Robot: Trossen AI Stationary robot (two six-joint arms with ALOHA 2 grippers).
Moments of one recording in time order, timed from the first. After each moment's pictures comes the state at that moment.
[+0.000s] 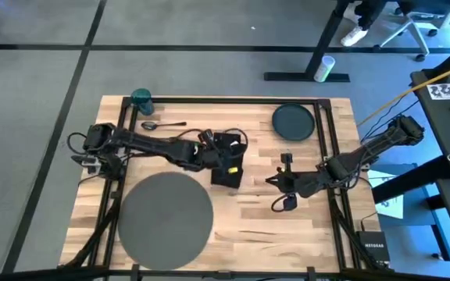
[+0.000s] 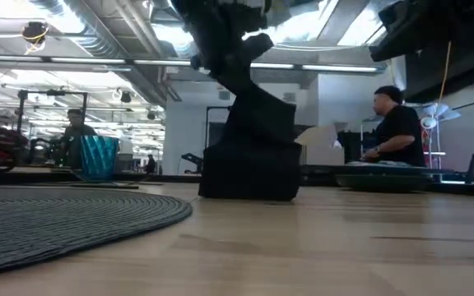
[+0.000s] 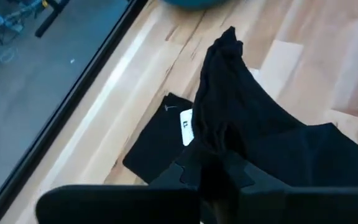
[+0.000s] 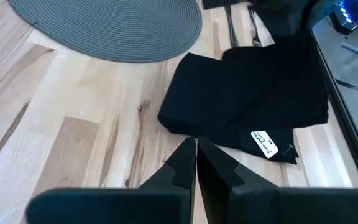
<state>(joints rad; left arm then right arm) -0.06 1.79 1.40 -0.54 -0.64 -0.27 0.50 1.09 0.73 -0.39 0.50 0.05</state>
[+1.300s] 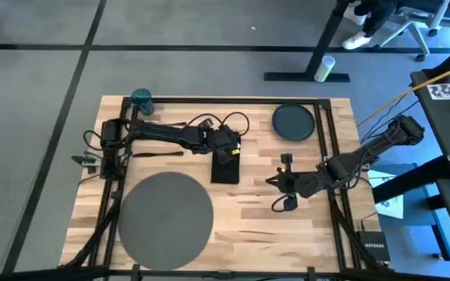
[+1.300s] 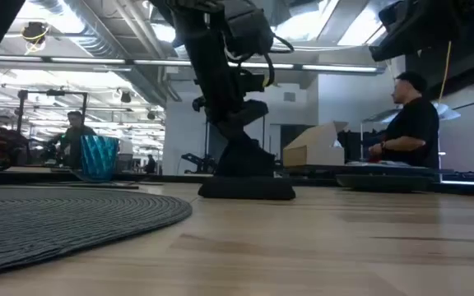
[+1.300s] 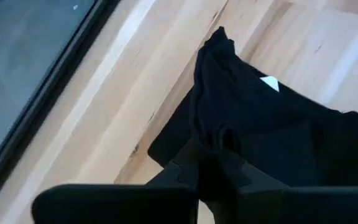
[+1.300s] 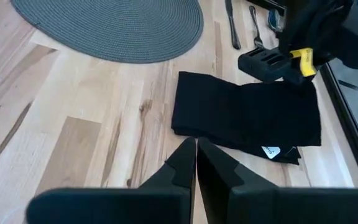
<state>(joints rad) 0.12 1.93 1.40 -0.53 -0.55 -0.21 0.50 1.09 0.73 -0.39 0.49 0.05</state>
